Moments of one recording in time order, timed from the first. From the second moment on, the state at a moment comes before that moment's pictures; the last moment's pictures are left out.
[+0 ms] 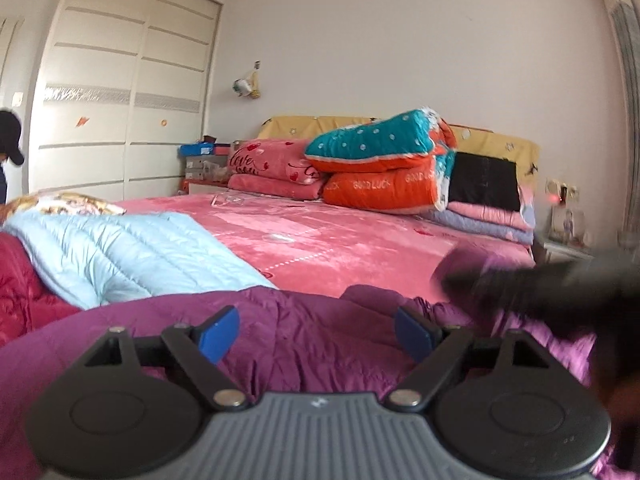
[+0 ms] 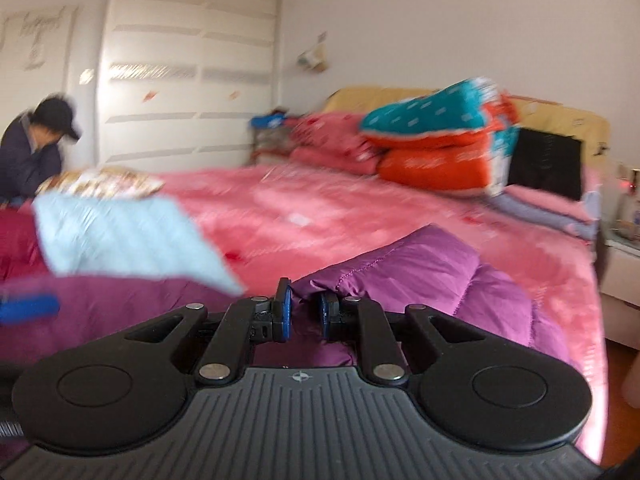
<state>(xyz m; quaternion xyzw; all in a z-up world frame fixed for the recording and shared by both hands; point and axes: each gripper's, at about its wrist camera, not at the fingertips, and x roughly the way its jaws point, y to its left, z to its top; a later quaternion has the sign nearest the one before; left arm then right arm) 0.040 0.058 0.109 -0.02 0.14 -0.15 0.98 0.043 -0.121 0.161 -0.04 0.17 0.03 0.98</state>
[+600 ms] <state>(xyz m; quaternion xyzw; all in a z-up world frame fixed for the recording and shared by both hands) 0.062 0.094 0.092 -0.16 0.16 -0.15 0.96 -0.023 -0.035 0.080 -0.22 0.26 0.11 0.93</state>
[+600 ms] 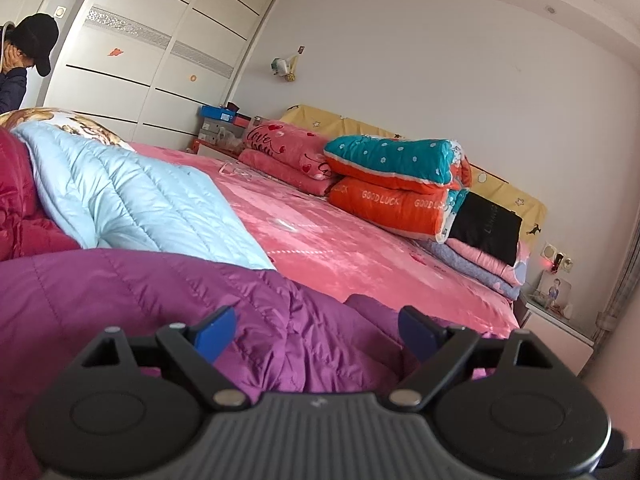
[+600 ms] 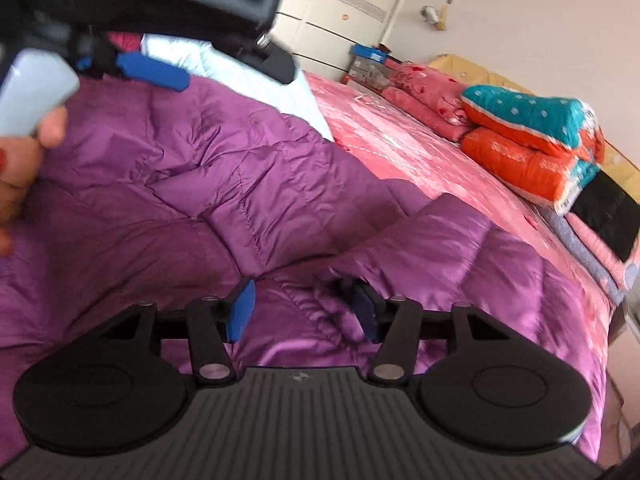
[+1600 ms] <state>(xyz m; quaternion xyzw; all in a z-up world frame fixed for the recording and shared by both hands) 0.055 0.106 0.095 -0.18 0.12 -0.13 0.97 0.002 -0.135 0.128 -0.03 0.19 -0.15 0.97</state>
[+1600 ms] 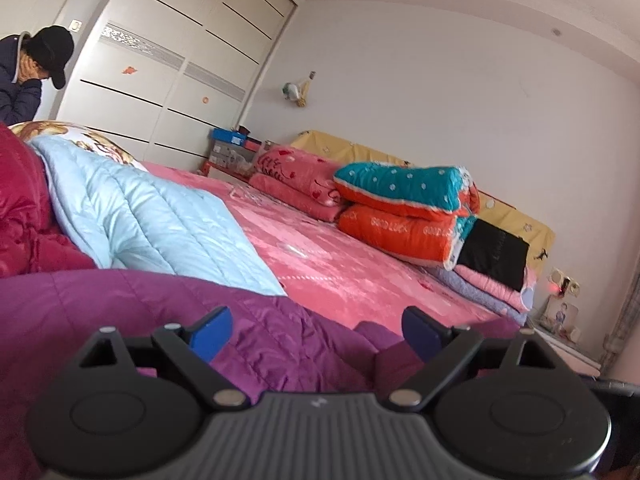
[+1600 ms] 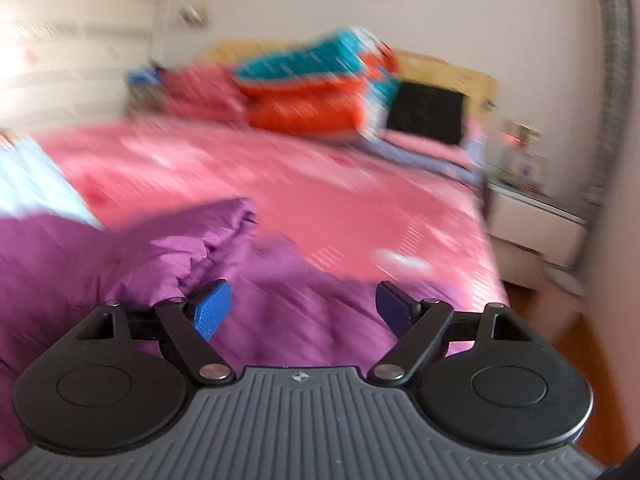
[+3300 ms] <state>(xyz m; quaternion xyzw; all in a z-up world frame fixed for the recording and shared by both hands) 0.057 0.081 0.086 -0.12 0.13 -0.15 0.97 -0.123 -0.188 0.118 -0.05 0.26 -0.24 0.94</state>
